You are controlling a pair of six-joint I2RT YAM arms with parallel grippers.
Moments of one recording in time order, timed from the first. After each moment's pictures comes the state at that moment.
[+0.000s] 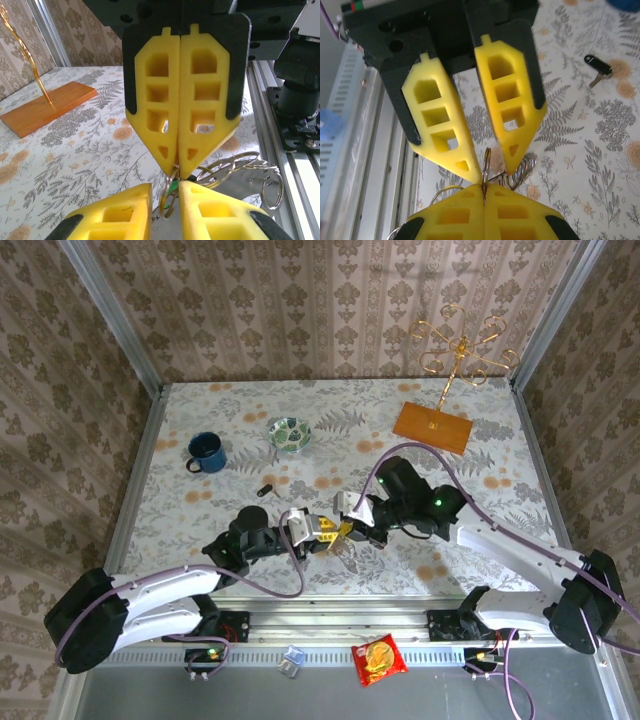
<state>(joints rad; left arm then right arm) -0.91 1.04 0.33 0.52 0.47 0.21 0.75 1.22 0.95 -0.60 -0.51 -0.58</state>
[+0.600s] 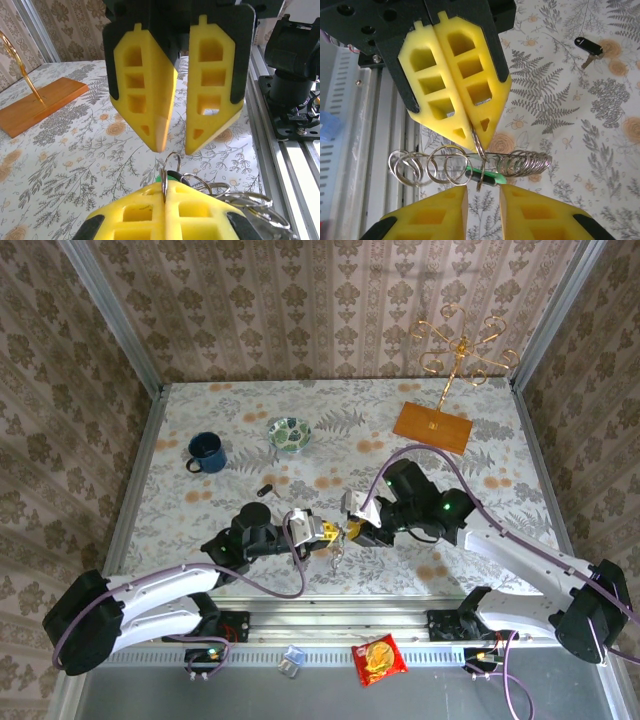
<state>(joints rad) -0.92 1.03 0.36 0.44 0.50 0.25 0.71 1.14 0.88 -0.58 -0.51 -0.49</state>
